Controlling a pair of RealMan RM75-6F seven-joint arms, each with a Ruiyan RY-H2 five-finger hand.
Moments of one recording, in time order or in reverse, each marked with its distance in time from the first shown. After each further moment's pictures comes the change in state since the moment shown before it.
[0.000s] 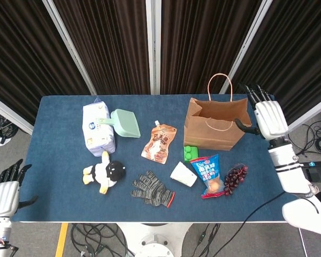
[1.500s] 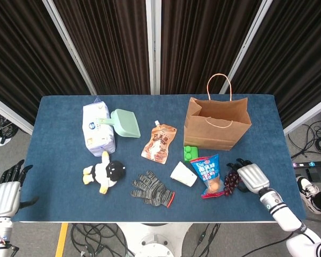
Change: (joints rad) left arm -0.002 -0.006 0.006 0.008 -0.006 -0.008 -0.007; right arm -0.150 -0.331 -0.376 0.454 -0.278 -0.163 -0.103
